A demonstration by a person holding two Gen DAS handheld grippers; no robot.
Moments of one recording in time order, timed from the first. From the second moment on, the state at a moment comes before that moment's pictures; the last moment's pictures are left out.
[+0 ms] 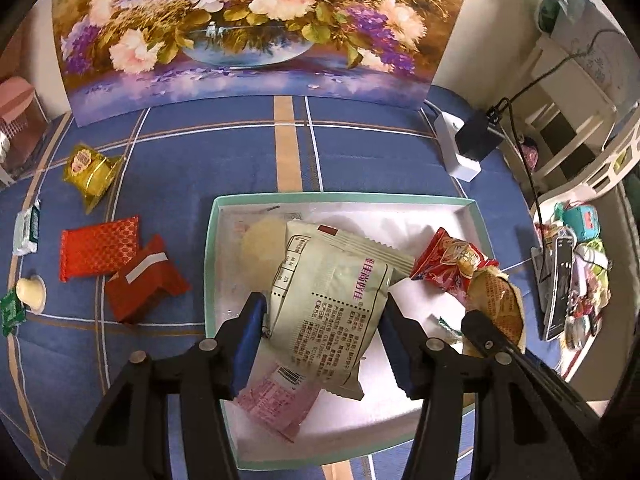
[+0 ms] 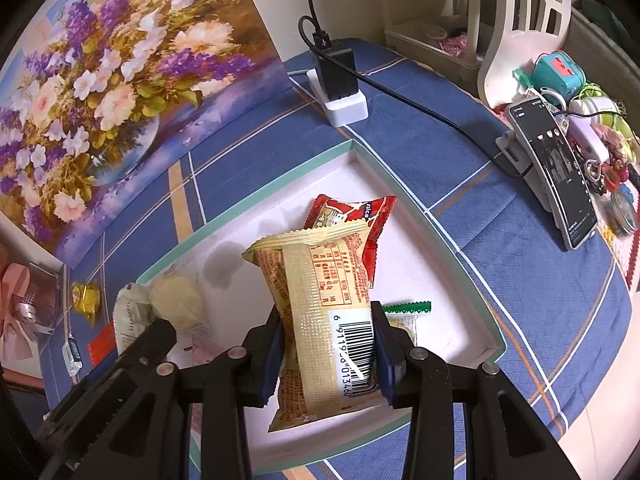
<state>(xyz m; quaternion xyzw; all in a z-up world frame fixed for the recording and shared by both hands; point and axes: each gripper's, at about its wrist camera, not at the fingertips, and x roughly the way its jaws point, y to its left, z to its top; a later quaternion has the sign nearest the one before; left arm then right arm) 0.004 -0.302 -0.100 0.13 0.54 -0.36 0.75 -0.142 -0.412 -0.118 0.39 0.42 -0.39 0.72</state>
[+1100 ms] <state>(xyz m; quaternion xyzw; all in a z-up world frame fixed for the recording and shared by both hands) 0.062 -0.246 -0.103 0.18 0.49 -0.18 0.83 -0.119 -0.400 -0.126 0.35 0.43 -0.38 0.74</state>
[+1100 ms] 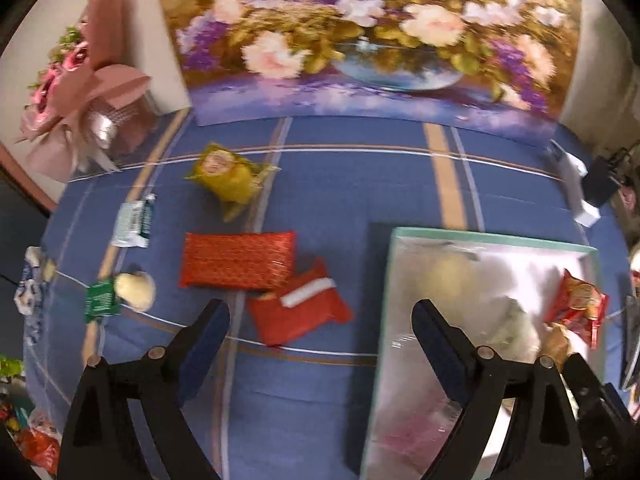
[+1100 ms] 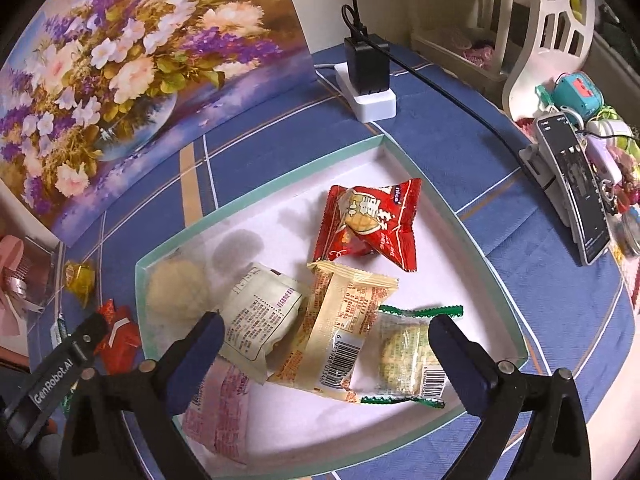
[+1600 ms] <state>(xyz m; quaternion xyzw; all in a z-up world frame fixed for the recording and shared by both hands) 0.096 -0.180 -0.073 0.18 0.47 -0.11 0.86 -0.108 -0.382 -0.112 0.32 0.45 -0.38 0.74</state>
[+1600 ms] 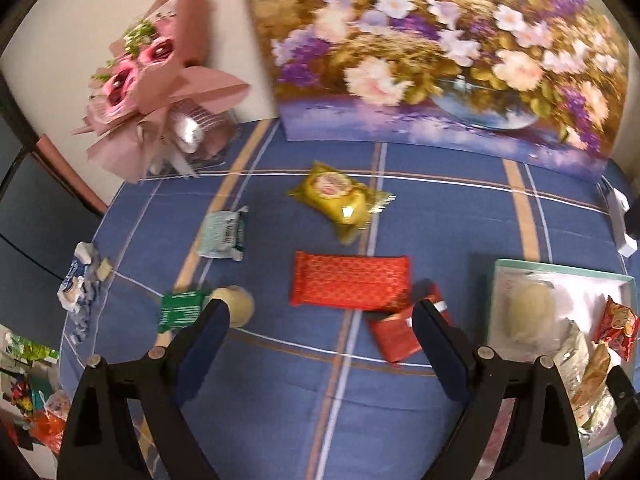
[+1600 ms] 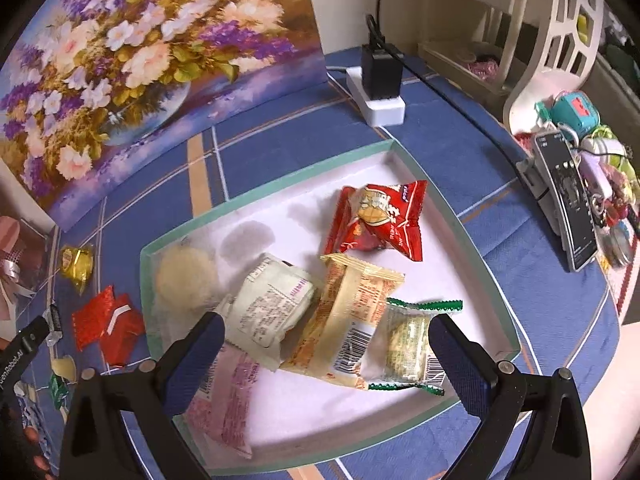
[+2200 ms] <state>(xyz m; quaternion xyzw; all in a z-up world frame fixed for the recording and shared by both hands) 0.147 -0.034 -0.061 0.12 0.49 0.02 0.87 -0.034 -0.283 -0.088 0.26 0.46 -0.27 0.81</state>
